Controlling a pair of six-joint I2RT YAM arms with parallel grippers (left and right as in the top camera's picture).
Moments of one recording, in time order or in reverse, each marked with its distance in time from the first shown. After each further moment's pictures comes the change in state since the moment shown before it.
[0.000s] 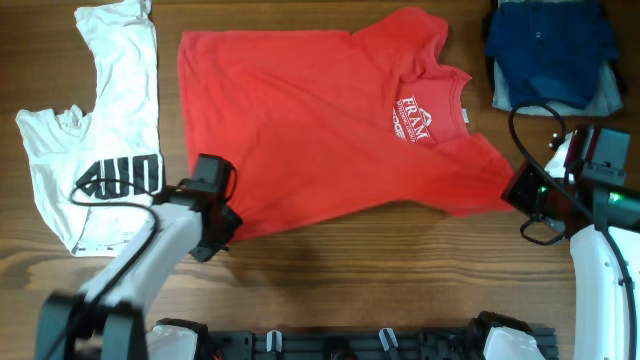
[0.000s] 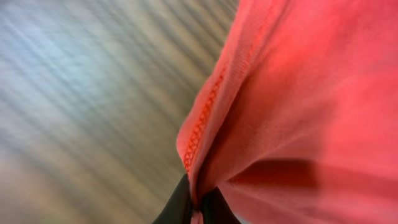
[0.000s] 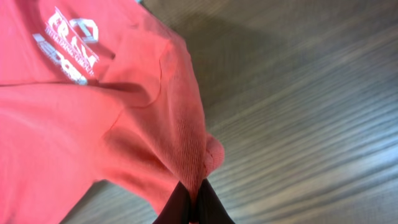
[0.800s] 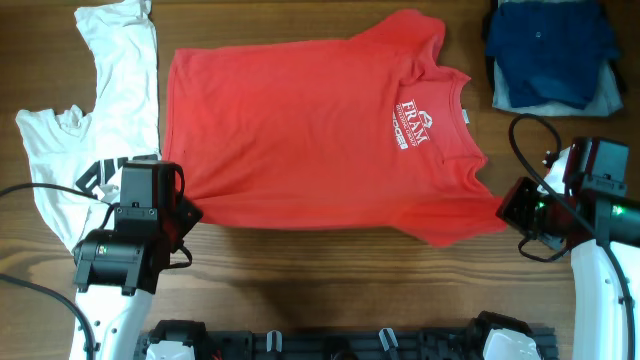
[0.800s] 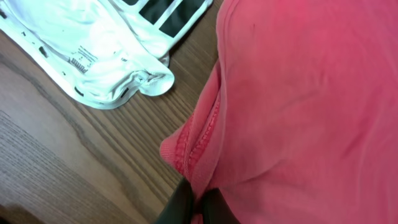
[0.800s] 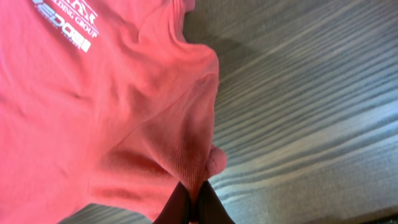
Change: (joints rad) left arm 0.104 -0.471 0.207 -0.270 -0.112 0.106; right arm 0.000 -0.065 0.000 -0.145 -0.055 0.012
